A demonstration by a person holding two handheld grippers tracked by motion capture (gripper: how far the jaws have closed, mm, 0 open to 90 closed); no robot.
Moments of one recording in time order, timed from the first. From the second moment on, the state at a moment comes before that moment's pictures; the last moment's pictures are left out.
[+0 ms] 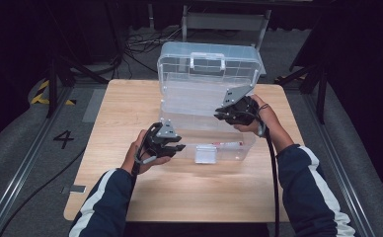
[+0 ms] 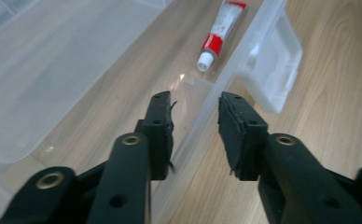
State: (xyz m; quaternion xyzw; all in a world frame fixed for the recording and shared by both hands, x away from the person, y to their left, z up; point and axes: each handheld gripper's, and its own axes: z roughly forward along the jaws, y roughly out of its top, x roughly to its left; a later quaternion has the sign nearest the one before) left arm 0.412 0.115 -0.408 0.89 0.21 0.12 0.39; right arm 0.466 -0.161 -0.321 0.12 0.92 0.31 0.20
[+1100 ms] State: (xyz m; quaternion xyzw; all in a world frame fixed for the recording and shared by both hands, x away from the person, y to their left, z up) left arm 0.427 0.191 -0.373 0.85 0.27 0.18 0.42; right arm 0.460 -0.163 -0.327 0.12 0.92 0.32 0.21
